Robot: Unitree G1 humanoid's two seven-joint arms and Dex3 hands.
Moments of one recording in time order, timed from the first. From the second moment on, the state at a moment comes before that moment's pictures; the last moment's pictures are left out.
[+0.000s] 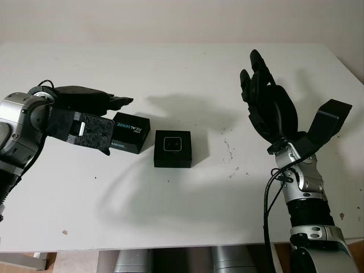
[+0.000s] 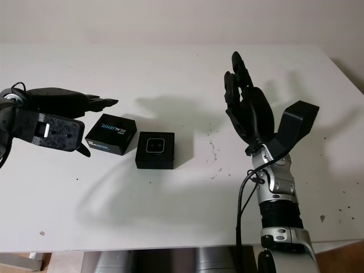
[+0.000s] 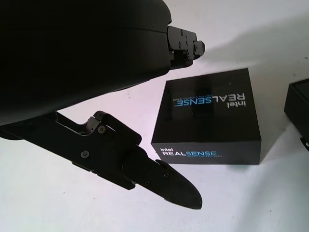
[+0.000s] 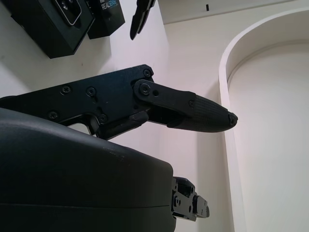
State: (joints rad) left arm -0.75 0.86 -0.33 0.32 0.62 -0.19 -0.69; right arm -0.53 -0.22 -0.18 0.41 0.32 -0.05 0.36
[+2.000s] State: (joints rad) left arm -0.86 0.78 -0.43 0.68 0.82 -0.47 -0.30; right arm -0.46 -0.21 -0.18 0.40 0.24 -0.15 0.36
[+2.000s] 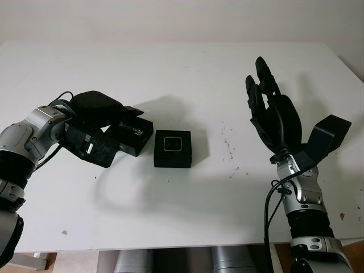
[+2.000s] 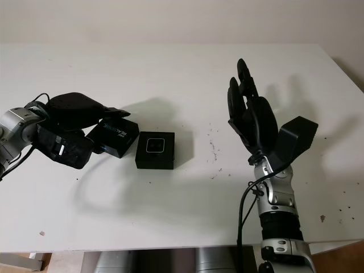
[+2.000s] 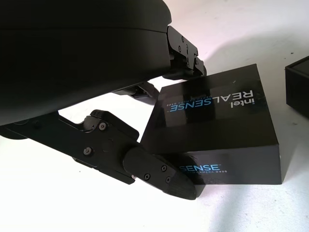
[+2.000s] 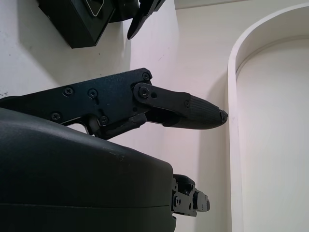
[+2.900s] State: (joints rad) left arm -0.79 0.75 -0.27 0.58 0.46 -0.11 -0.59; right arm -0.44 -0.21 -0.18 0.40 0.25 -0.14 0.37
